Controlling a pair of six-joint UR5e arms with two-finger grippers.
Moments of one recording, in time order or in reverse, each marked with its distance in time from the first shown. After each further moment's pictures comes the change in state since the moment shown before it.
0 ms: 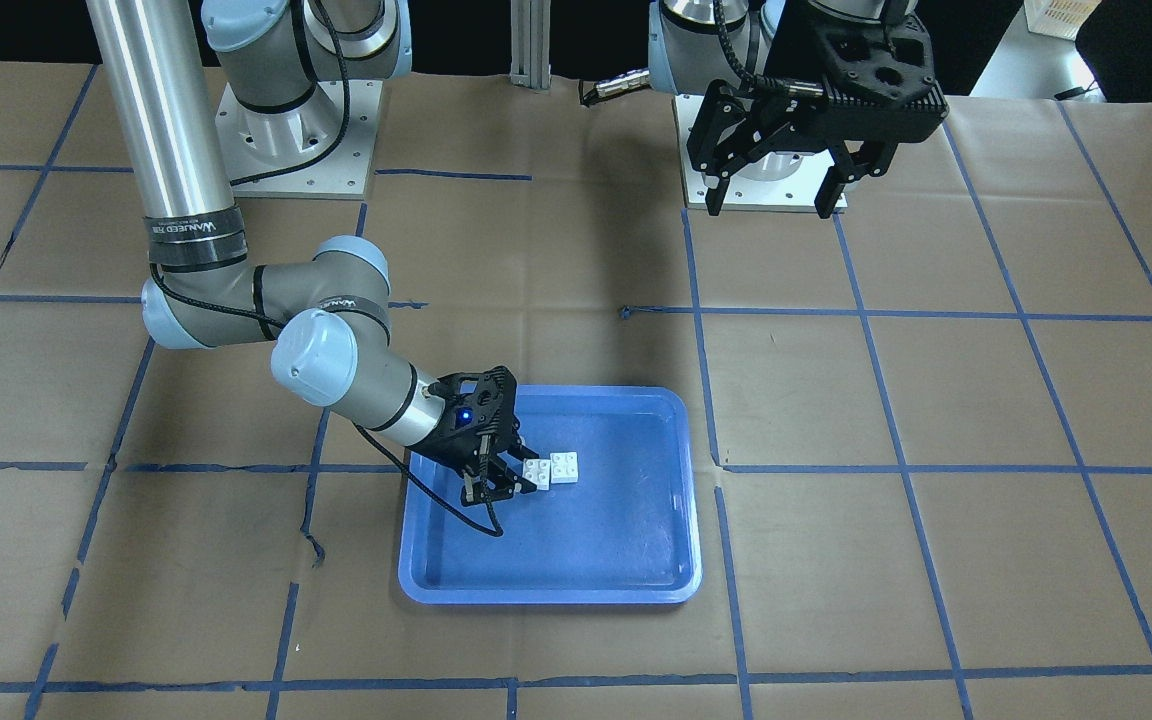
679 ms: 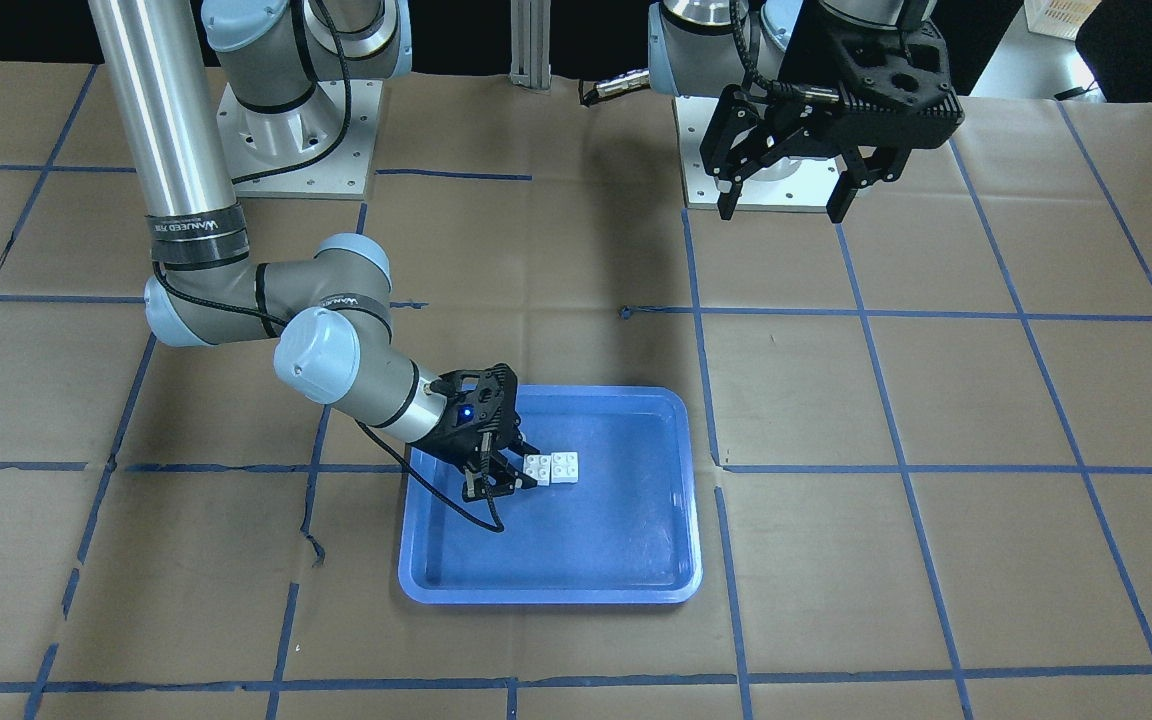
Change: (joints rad) left arm 0.020 0.002 -0.009 0.008 -0.002 0.044; right arm 0.005 -0.002 0.009 -0.001 0.000 0.004
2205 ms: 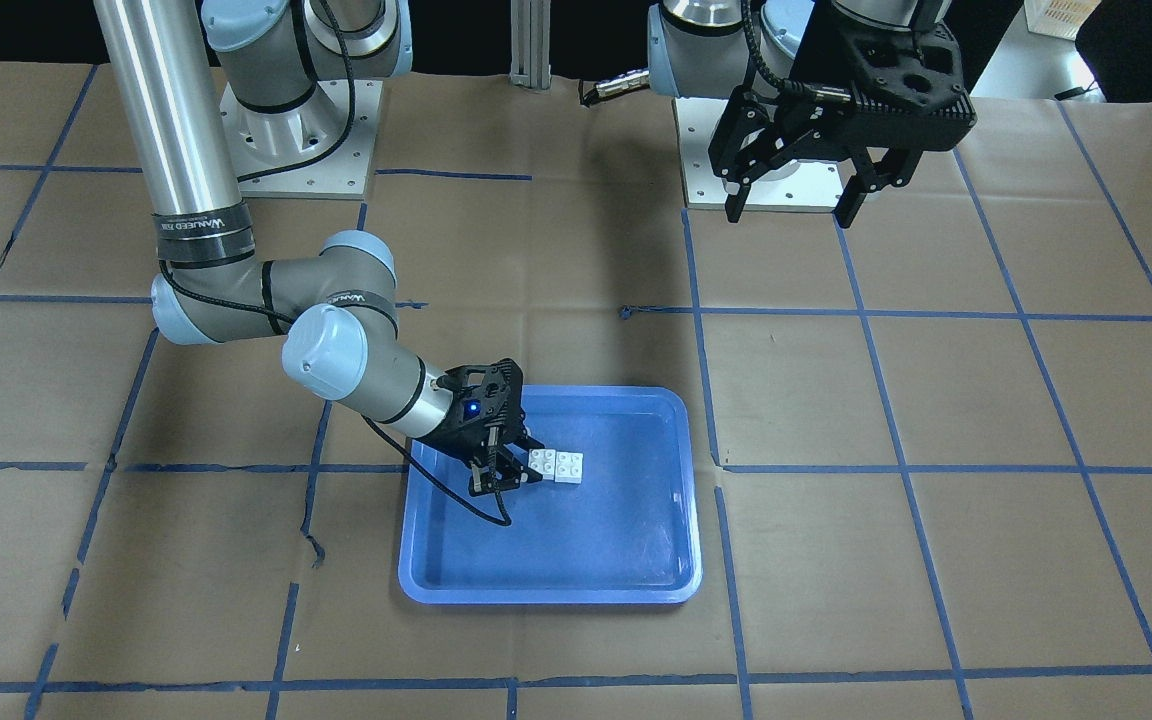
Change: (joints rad) left arm 0.012 0.000 0.003 0.008 -0.012 0.019; right arm 0.008 0.001 0.008 -0.001 0.002 0.000
